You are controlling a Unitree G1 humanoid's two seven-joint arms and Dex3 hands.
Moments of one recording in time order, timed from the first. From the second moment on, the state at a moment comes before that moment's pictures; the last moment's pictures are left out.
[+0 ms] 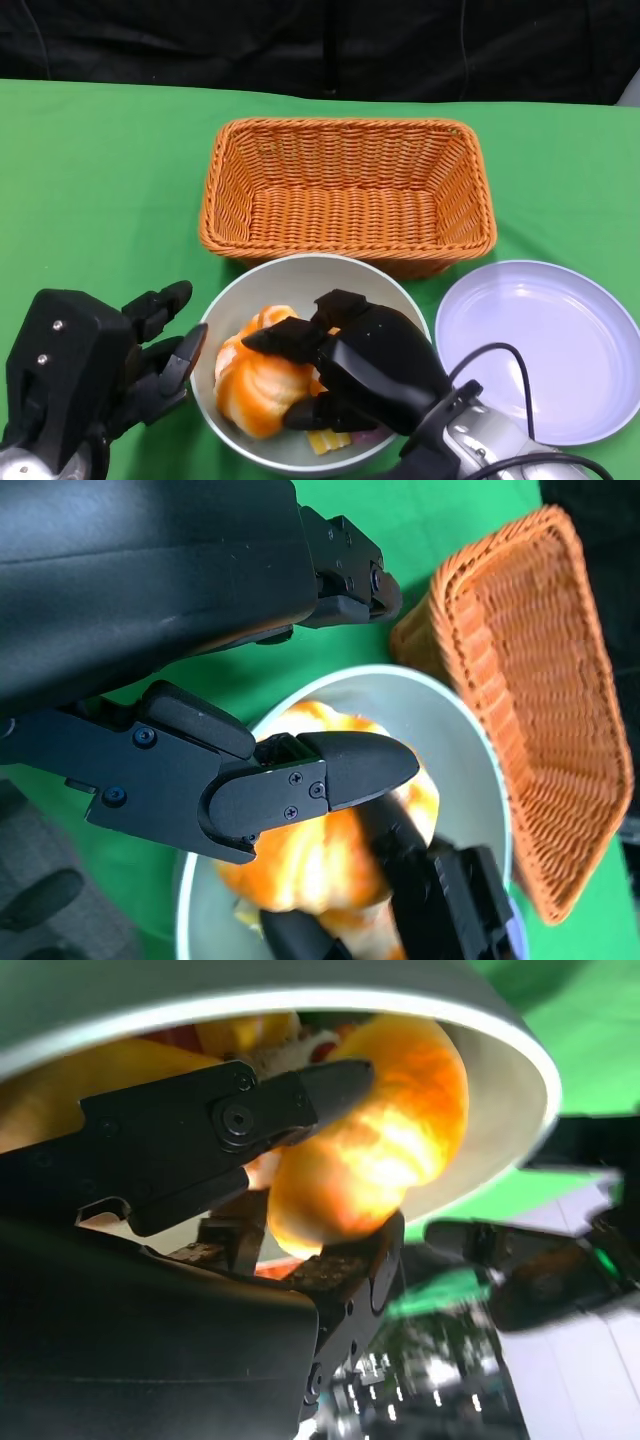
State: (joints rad) left arm 0.06 0.19 -0.01 -0.28 -0.11 0.55 -0.14; right arm -0.33 -0.08 0.63 0.36 -0.92 -0.32 -0.38
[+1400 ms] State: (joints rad) left arm 0.08 0.16 0.05 -0.28 -0.12 0.49 -0.15; right arm -0.04 -0.19 0.22 -0.12 -0.39 -0.46 -0.17
